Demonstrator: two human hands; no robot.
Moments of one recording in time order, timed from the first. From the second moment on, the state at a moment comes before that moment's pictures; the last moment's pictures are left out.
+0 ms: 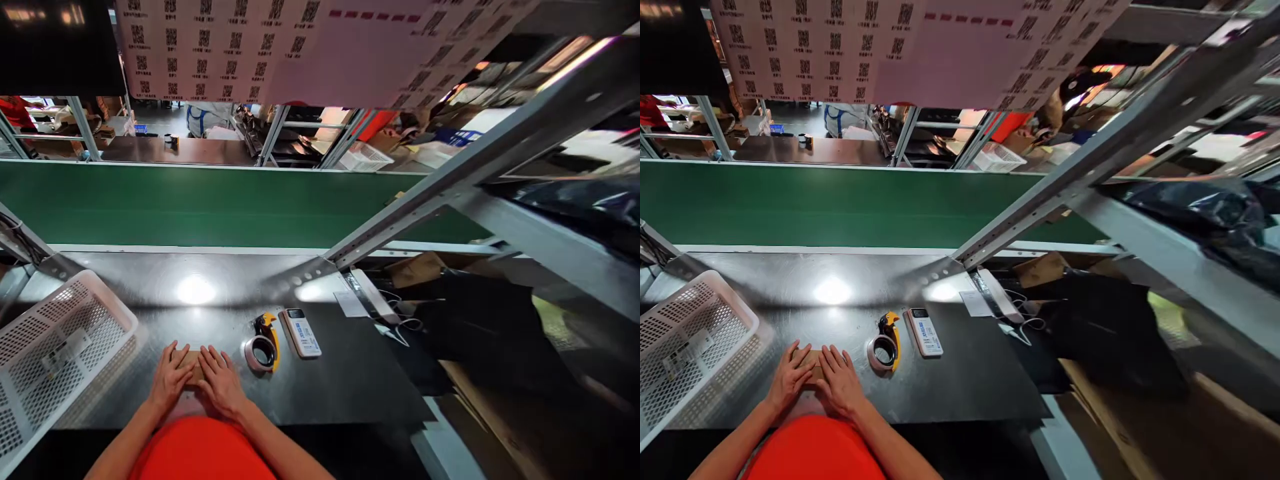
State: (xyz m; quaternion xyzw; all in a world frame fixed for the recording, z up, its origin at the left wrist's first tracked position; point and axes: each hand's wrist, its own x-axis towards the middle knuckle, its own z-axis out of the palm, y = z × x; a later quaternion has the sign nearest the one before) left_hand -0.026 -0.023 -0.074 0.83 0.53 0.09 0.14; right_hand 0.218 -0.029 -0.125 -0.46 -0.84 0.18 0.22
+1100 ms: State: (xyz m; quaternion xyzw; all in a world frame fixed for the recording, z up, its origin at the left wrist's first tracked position) left_hand 0.022 -0.089 -0.063 0.47 0.80 0.32 0.19; right_hand 0.324 -0.017 -0.120 -0.31 -0.86 0.34 0.22
